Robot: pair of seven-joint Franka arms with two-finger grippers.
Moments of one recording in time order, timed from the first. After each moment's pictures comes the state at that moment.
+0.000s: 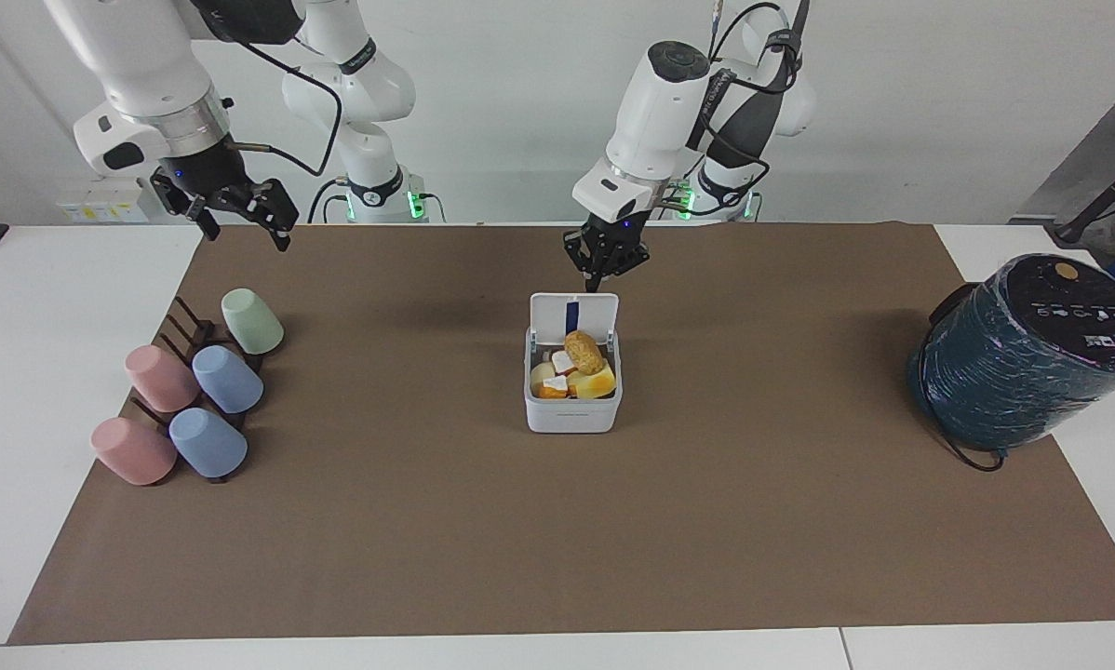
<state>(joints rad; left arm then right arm) -0.66 0.02 0.00 -1.93 -0.16 2.19 -0.56 0.00 -0.04 0.01 -1.60 -0.03 1.52 0.20</state>
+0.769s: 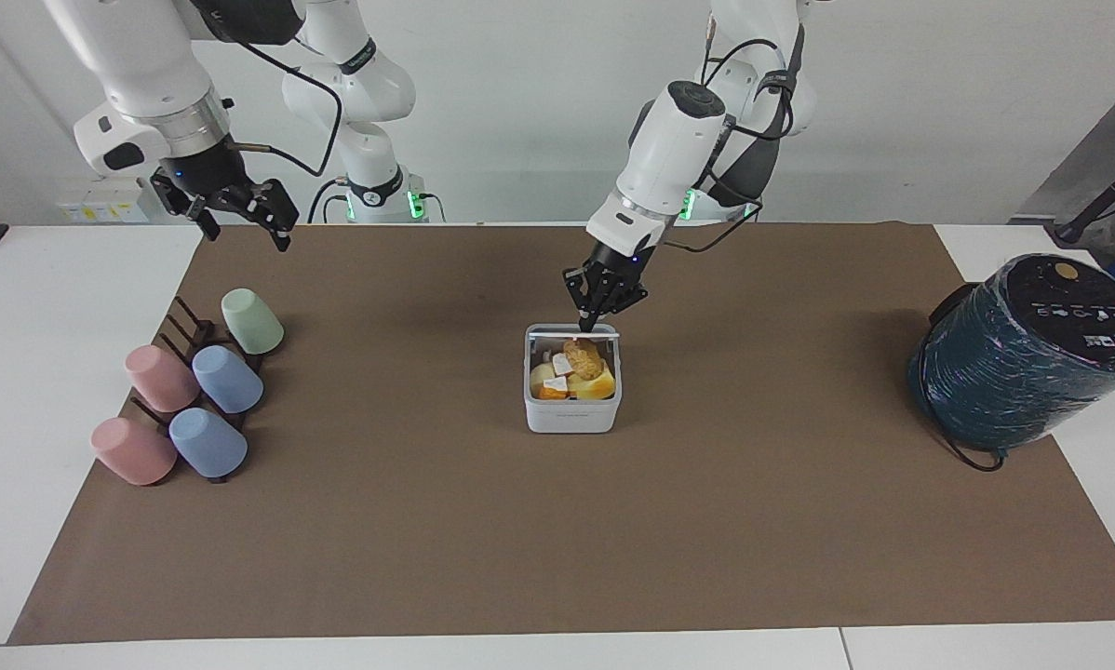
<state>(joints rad) -0.64 0.09 0.01 -1.93 -0.23 2.41 -0.56 0.00 -0.04 0.01 -1.60 -0.03 1.52 0.20</state>
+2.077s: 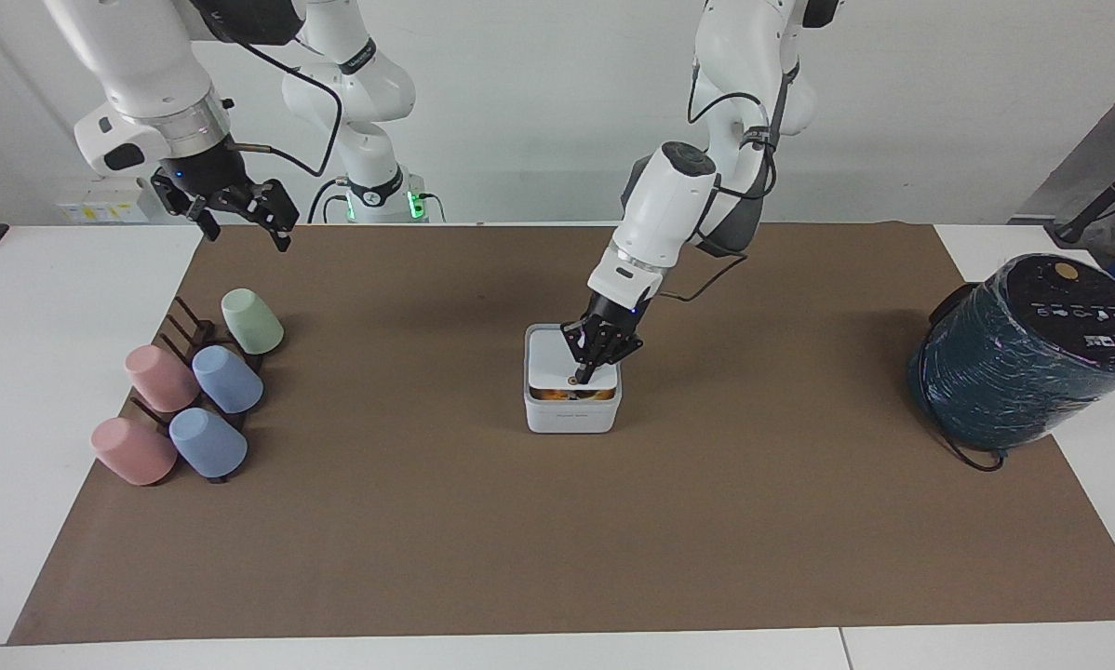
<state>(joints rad) -0.62 0.25 0.01 -1.89 -0.25 2.61 -0.57 0.00 -0.04 0.01 -1.60 -0.03 1.52 0.20</state>
